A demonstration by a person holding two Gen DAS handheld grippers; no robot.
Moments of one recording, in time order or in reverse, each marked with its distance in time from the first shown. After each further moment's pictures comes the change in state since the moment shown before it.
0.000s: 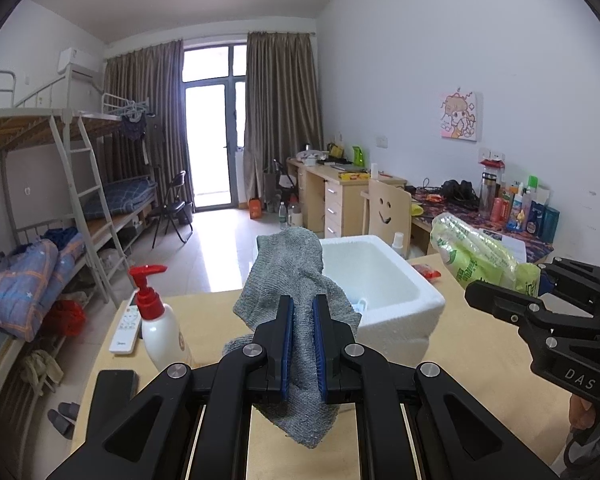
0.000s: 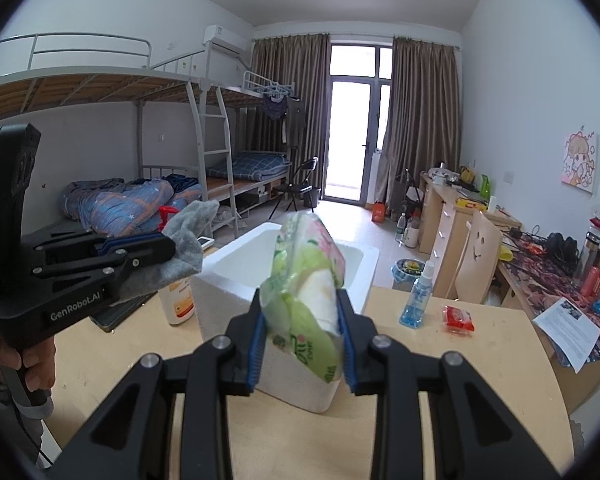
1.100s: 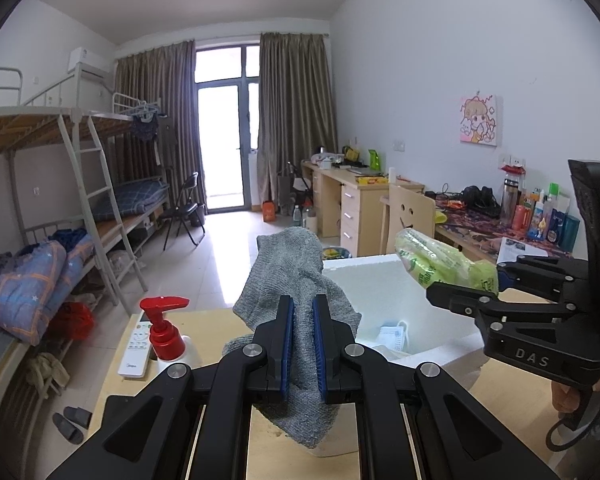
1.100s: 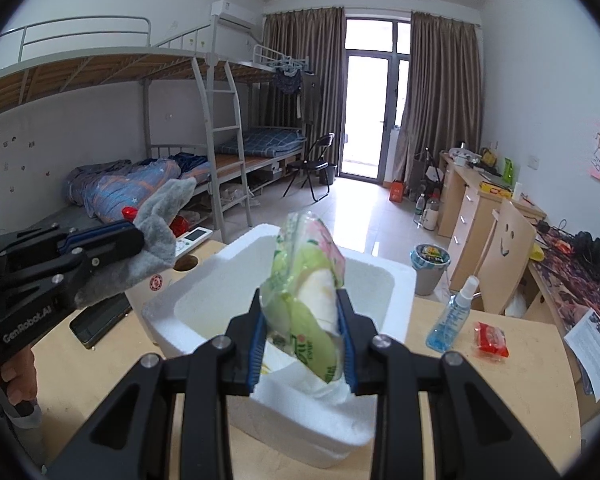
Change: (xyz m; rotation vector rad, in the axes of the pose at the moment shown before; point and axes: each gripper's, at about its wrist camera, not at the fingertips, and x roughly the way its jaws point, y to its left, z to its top) left arm 0.035 0.019 0.011 -0.009 -0.004 0.052; right arm 0.083 -0.015 0.028 -0.013 0.103 0.069
